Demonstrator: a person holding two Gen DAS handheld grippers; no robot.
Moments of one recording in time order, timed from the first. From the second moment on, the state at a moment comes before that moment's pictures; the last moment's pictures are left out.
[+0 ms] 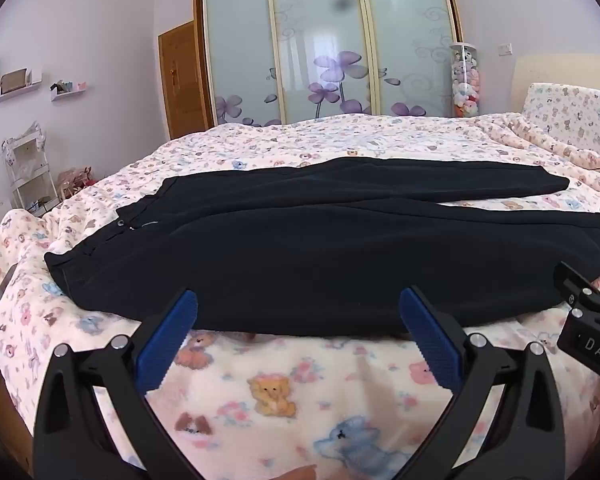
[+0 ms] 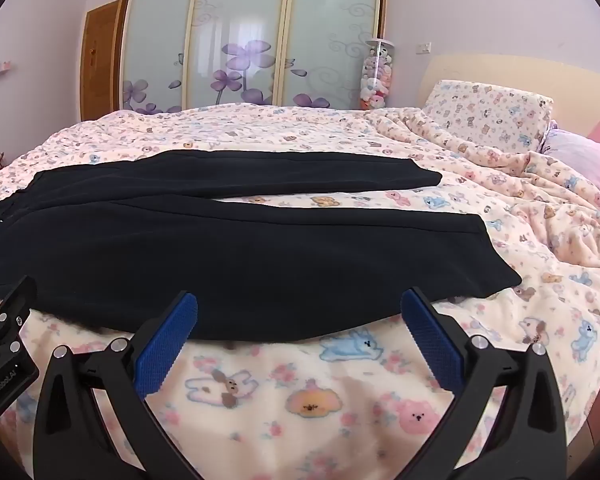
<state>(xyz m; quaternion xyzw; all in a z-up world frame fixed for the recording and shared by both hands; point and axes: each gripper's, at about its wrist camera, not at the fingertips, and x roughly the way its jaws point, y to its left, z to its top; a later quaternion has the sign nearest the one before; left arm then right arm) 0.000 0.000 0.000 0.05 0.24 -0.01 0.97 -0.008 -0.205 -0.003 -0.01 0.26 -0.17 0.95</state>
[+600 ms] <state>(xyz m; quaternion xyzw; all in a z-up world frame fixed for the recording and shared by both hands) 0.000 0.000 0.000 0.05 0.24 -0.01 0.97 -0.007 -0.206 -0.003 -0.01 0.27 -0.17 0.95</state>
